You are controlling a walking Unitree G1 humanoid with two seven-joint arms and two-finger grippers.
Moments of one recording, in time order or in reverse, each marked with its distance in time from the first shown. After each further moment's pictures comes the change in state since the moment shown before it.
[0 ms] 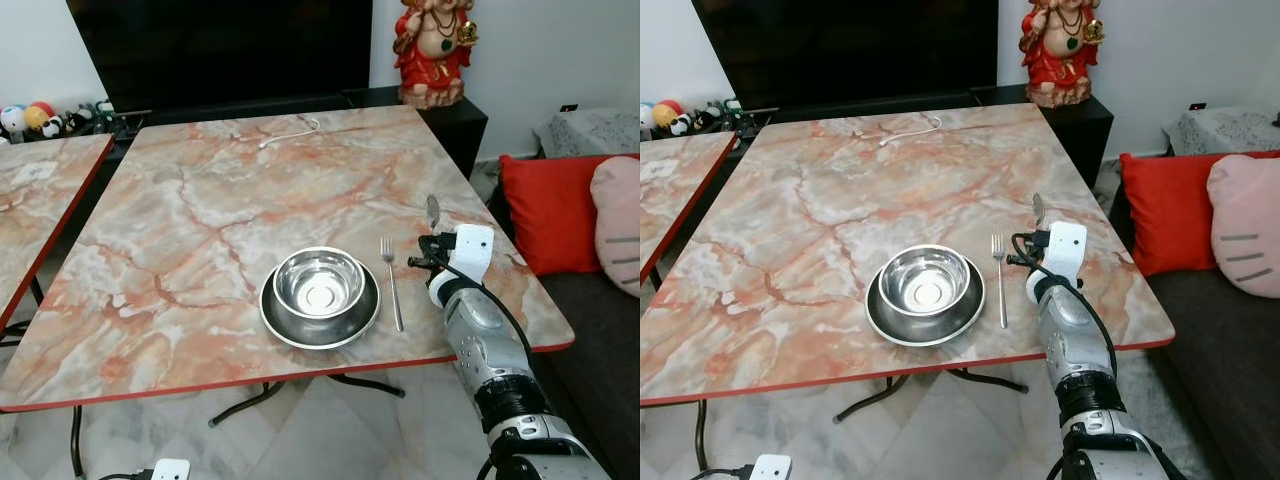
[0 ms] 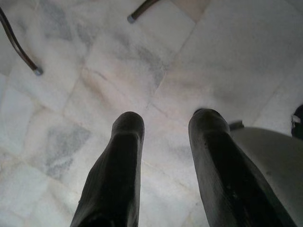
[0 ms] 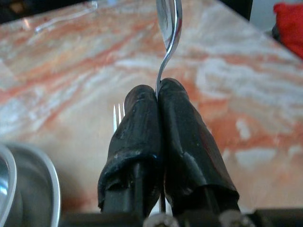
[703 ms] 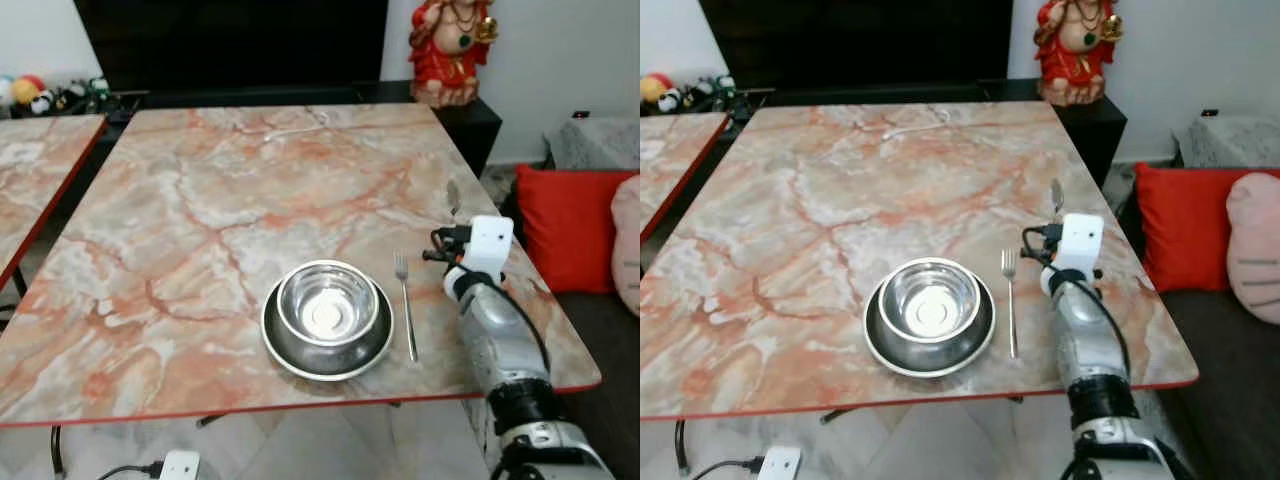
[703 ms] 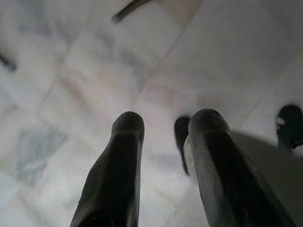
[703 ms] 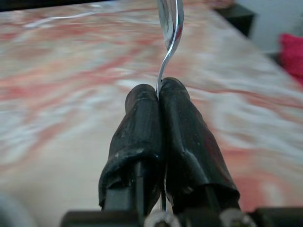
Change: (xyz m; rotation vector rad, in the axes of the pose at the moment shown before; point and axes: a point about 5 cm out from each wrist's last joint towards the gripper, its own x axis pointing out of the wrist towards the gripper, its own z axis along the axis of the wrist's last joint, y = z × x) left arm -0.001 -0.009 -0.005 -0.012 -0.009 -0.016; right arm -0.006 0.002 0.007 -0.061 -0.051 -0.024
